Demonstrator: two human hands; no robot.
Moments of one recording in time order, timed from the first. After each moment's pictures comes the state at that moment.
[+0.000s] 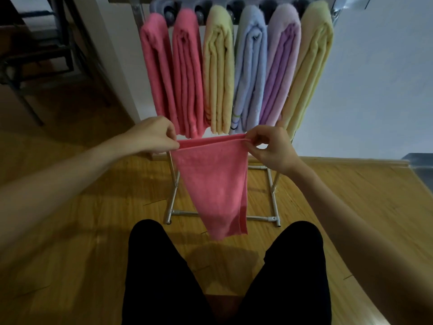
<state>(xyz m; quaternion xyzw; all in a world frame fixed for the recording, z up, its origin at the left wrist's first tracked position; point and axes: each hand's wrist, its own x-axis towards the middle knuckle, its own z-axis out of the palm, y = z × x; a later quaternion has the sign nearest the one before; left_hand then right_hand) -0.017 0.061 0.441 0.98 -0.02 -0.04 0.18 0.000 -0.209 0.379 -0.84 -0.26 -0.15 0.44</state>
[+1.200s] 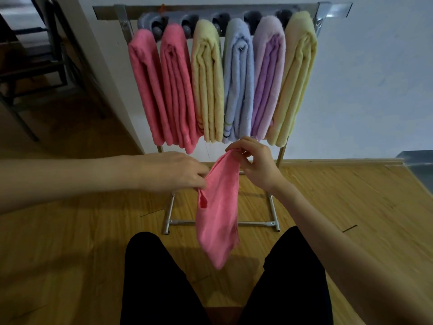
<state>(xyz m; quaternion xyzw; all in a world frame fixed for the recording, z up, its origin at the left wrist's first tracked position) -0.040 0.026 0.438 0.84 -0.53 -0.04 -0.08 -0.010 -0.195 0.365 -0.83 -0.27 -0.19 0.44</state>
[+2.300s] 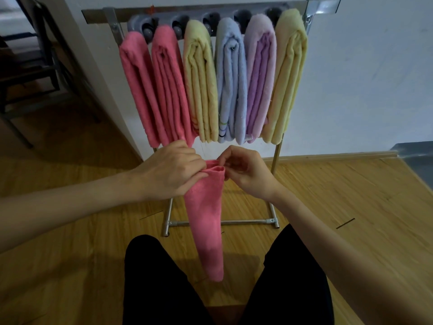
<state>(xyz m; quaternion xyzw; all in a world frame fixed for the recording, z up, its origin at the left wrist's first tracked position) -0.045 0.027 0.420 0.86 -0.47 0.19 -0.03 -0.037 -0.186 0.369 -0.75 -0.29 -0.04 0.59</state>
